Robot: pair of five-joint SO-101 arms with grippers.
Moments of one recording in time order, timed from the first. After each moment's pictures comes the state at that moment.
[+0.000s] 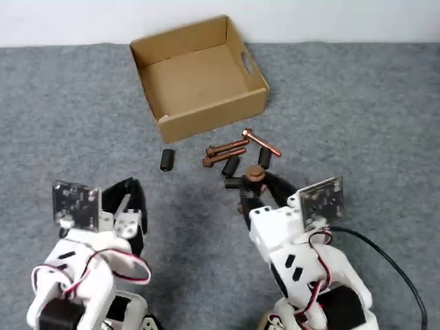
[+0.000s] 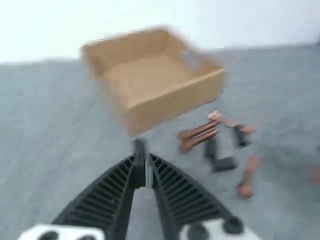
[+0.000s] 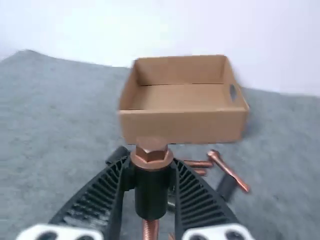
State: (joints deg) left arm 5.5 -89.4 57.8 74.2 11.6; right arm -24.8 -92.0 64.0 54.2 -6.5
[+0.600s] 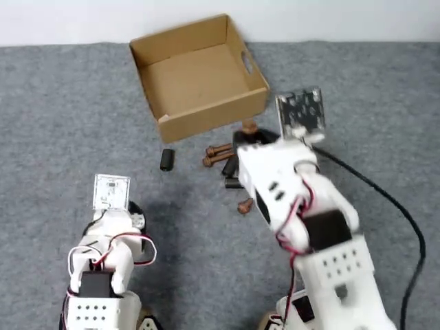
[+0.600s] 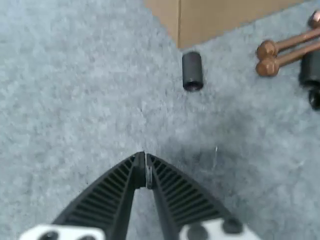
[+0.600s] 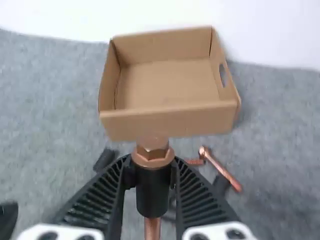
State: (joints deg) left arm -3.5 -88.8 95.0 50.2 3.7; right arm -23.0 -49.1 35.3 48.3 -6.7
